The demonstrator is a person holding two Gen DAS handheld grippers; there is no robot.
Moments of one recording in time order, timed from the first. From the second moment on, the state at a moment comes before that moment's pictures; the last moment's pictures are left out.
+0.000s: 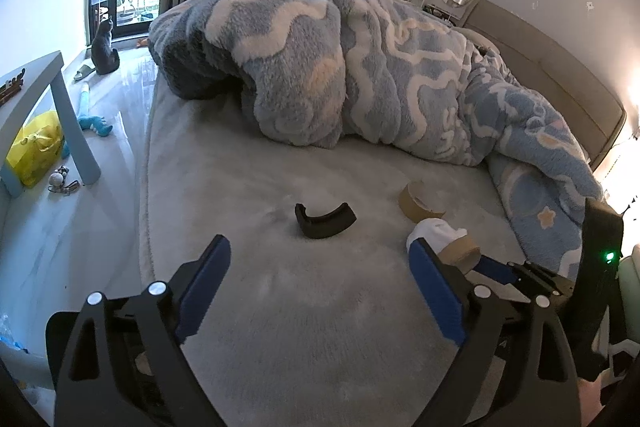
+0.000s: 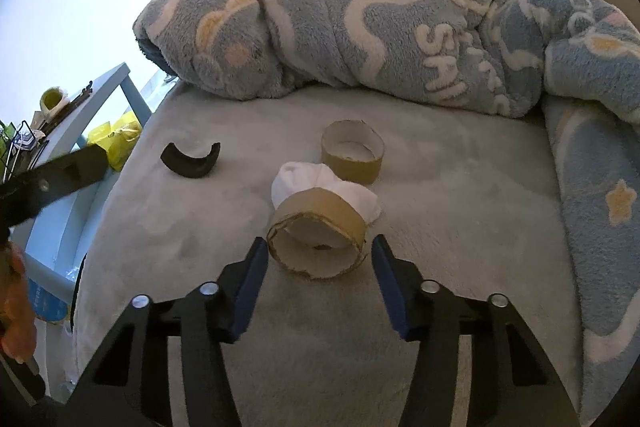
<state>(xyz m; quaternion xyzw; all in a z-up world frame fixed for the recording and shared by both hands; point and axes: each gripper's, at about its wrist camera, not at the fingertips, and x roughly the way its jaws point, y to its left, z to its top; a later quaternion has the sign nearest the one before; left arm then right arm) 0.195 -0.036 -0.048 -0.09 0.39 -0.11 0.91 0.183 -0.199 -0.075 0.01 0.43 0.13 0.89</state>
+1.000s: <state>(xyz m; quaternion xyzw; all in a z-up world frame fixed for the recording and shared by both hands) 0.247 -0.082 -0.087 -0.01 0.41 -0.03 0.91 0.169 -0.245 -0.060 0.06 0.41 0.20 0.89</state>
